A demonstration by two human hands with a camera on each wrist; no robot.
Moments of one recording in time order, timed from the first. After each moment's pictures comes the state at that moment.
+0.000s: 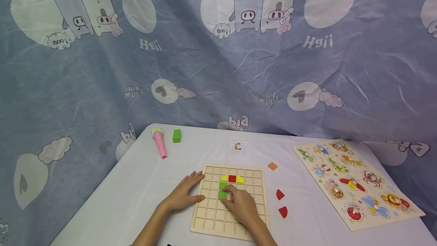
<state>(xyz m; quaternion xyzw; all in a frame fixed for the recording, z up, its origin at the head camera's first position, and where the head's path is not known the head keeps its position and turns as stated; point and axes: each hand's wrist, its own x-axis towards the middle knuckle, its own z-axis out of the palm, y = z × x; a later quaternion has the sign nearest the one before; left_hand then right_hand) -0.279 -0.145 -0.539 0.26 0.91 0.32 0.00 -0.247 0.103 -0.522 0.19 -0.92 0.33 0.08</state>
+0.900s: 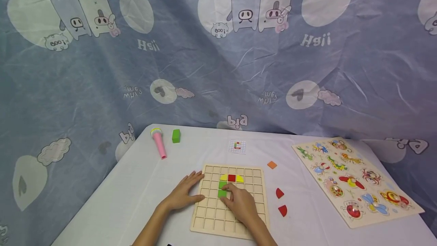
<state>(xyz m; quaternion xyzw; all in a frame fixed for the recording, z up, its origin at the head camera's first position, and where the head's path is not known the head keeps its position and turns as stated) -0.278 -0.144 -0.536 0.25 0.91 0.33 0.01 -0.248 0.103 -0.524 0.17 -0.92 0.34 0.09</state>
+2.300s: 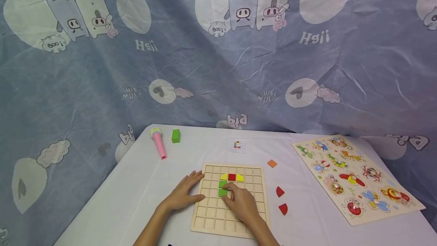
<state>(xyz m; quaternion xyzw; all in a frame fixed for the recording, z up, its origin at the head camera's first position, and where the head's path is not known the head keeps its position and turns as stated) -0.279 -0.143 -0.539 0.25 0.91 0.33 0.01 -0.248 0.104 -0.526 0.16 -0.92 0.35 0.09</state>
